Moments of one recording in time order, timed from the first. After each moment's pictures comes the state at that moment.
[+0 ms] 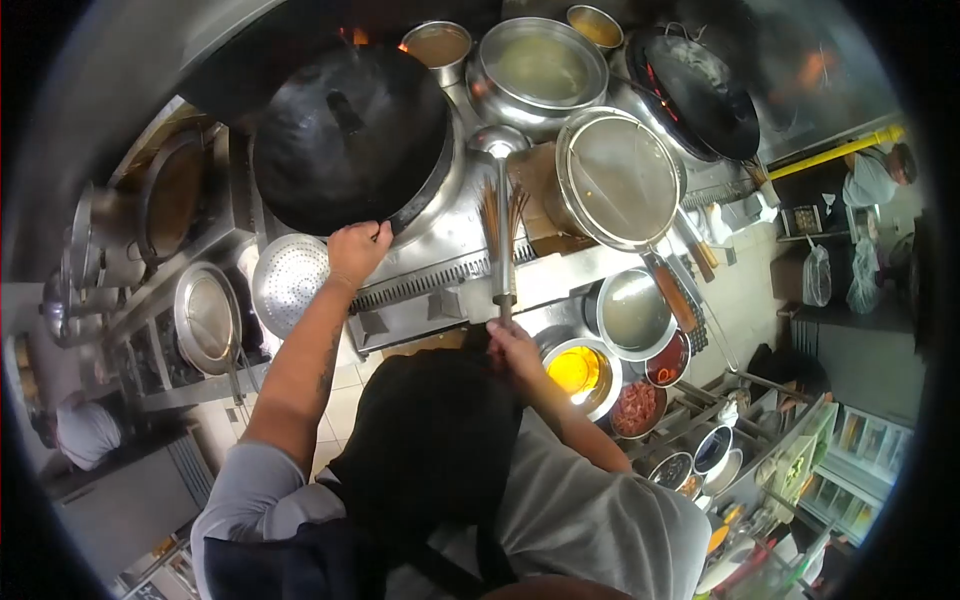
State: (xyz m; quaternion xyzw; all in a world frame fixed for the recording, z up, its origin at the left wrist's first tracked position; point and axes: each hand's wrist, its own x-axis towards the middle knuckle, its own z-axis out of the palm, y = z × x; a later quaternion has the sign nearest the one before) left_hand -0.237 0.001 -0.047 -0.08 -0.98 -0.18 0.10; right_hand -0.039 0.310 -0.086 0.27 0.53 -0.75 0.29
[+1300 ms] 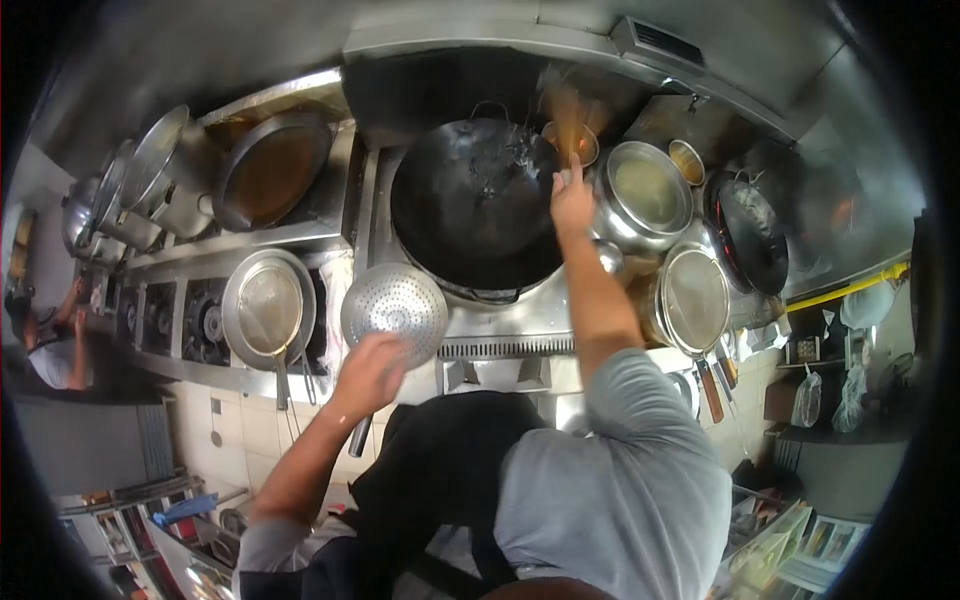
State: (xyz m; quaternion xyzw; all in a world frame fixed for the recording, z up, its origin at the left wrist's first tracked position) left_hand -0.061 -0.174 0.081 -0.15 -0.92 -0.31 0.17; right_hand -0.434 0.129 0.014 0.04 0.96 -0.25 -0.16
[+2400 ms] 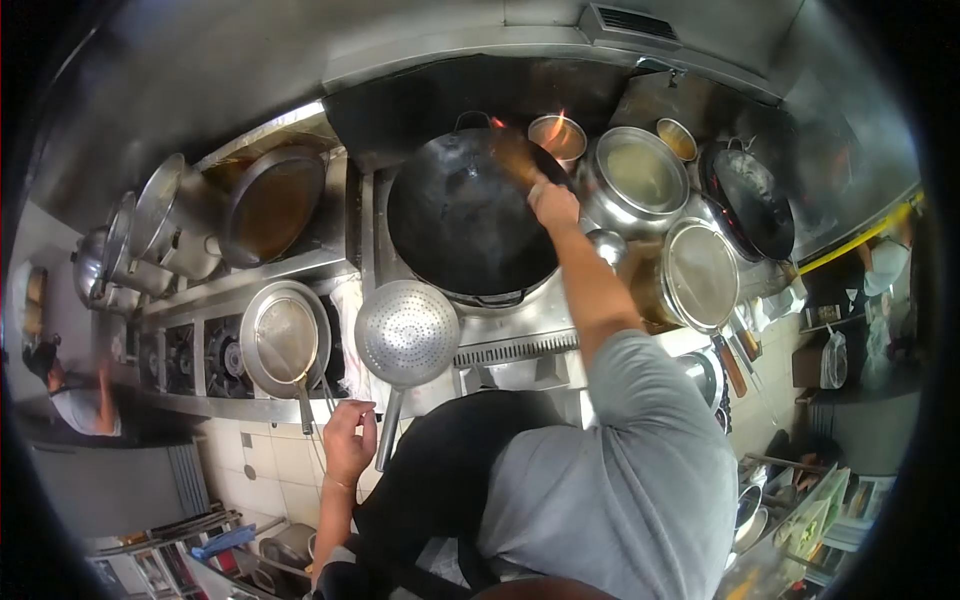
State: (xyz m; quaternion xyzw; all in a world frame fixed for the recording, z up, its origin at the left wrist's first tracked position) left_hand 0.028 -0.198 0.093 0.01 -0.93 -0.32 0.17; right_hand -0.442 0.127 -0.005 -0.02 0.98 -0.20 -0.05
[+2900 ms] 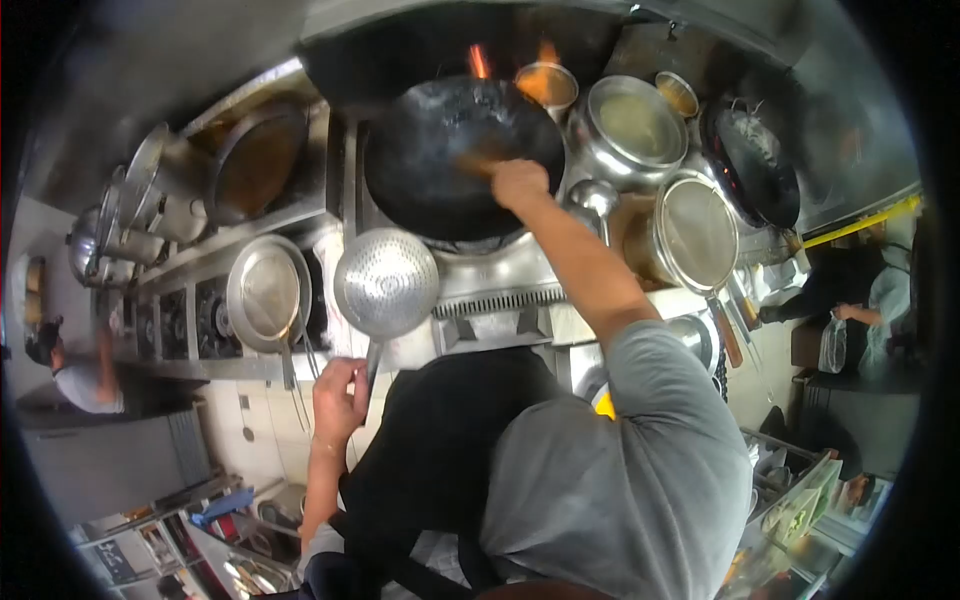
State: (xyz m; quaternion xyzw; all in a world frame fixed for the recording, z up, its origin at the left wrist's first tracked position) left_hand 0.029 -0.159 0.090 0.00 -0.94 -0.30 0.14; right_hand -0.379 0.103 0.003 -0.16 0.98 -0.02 0.12
